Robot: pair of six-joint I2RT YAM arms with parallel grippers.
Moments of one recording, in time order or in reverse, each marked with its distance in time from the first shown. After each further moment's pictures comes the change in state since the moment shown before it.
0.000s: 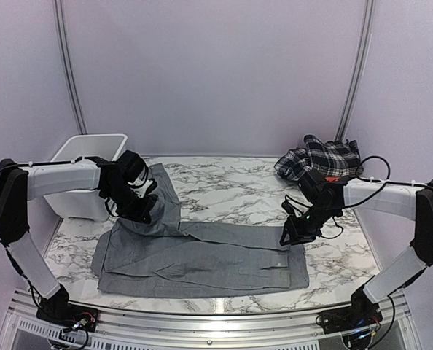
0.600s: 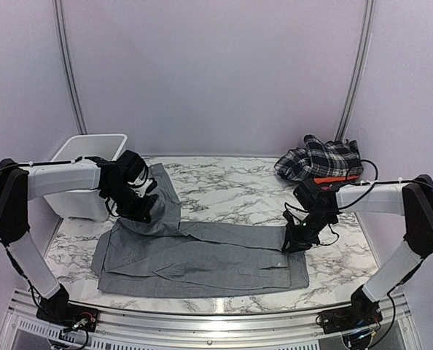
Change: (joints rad) left arm 0.000 0.001 0.000 0.008 -0.006 -0.003; right arm -0.005 0.068 -0.068 0.073 0.027 0.093
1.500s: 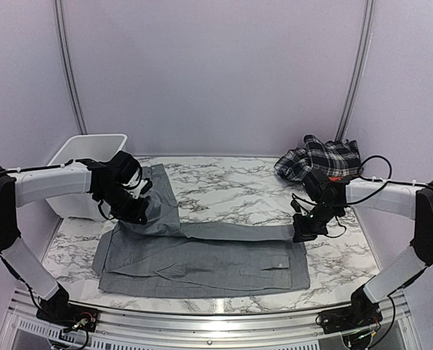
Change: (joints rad) left arm -0.001 -0.080 -0.044 0.003 0.002 -0.003; right arm -0.031 -0.076 0.066 -0.085 0.100 -0.045
